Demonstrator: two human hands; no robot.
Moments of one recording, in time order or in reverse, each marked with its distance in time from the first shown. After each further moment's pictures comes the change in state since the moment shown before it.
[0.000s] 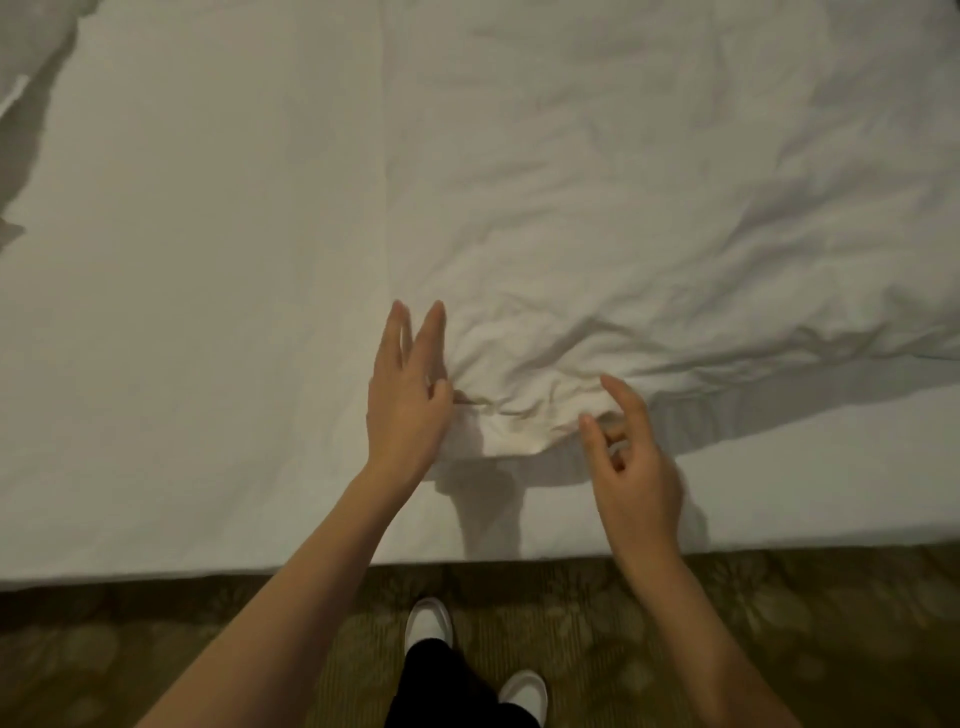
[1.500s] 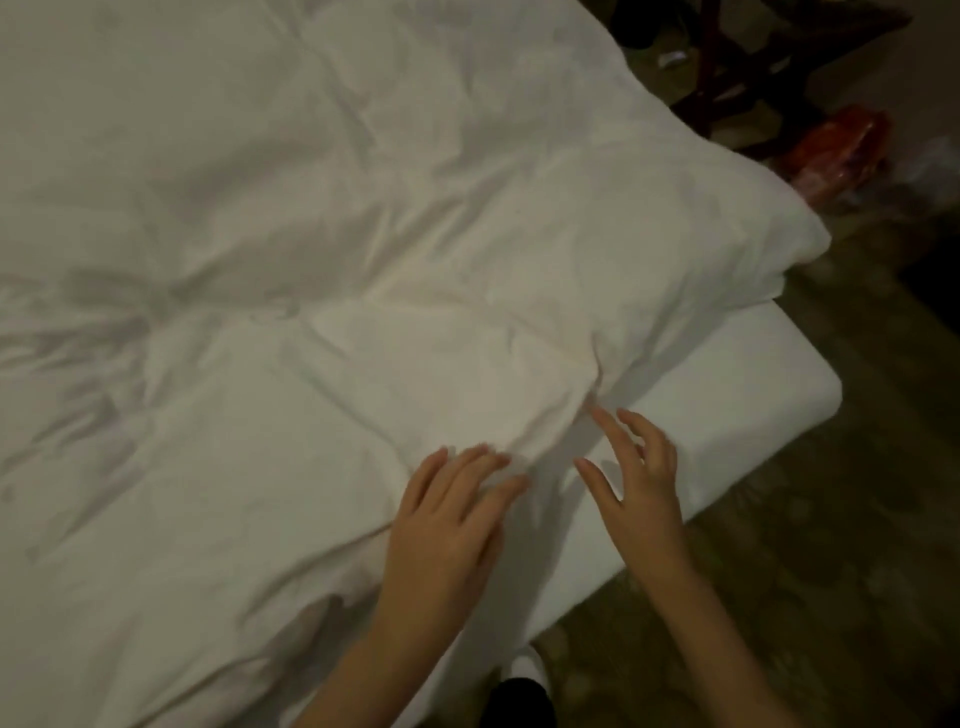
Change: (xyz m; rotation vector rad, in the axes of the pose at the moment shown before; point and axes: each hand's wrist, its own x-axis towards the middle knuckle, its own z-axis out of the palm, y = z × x) left_hand 0.008 0.134 0.153 0.089 -0.275 0.928; right_hand 0.084 0.150 -0.127 -0.279 0.199 0.117
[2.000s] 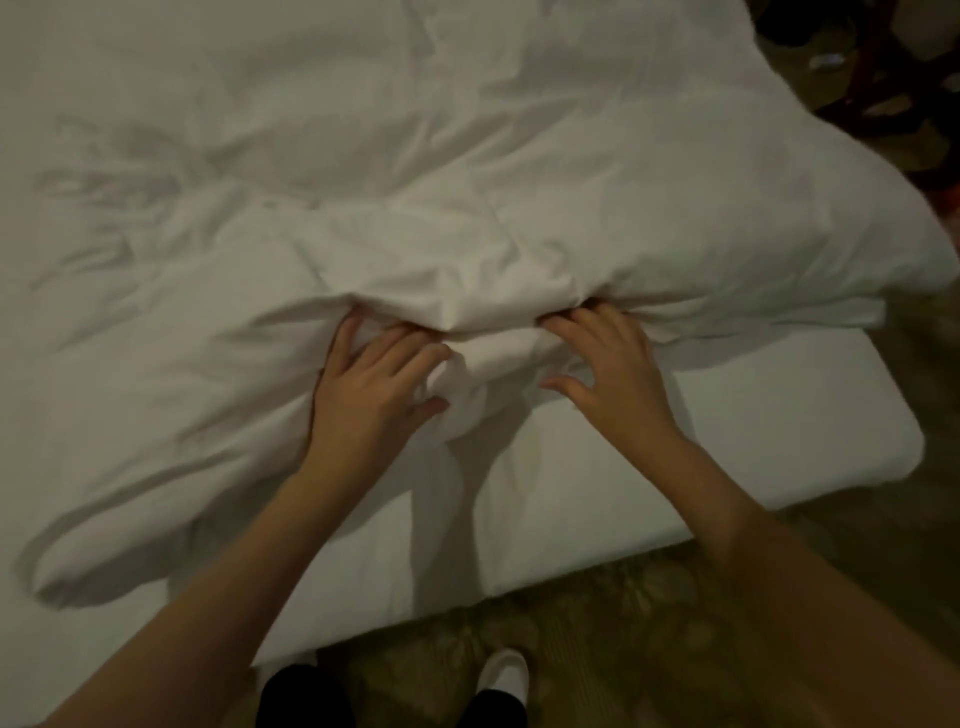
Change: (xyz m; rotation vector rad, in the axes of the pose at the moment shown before) left_hand 0.018 -0.038 0.010 0.499 0.085 -0.125; right_hand 0.098 0.024 0.015 -0.059 -0.202 -0.608
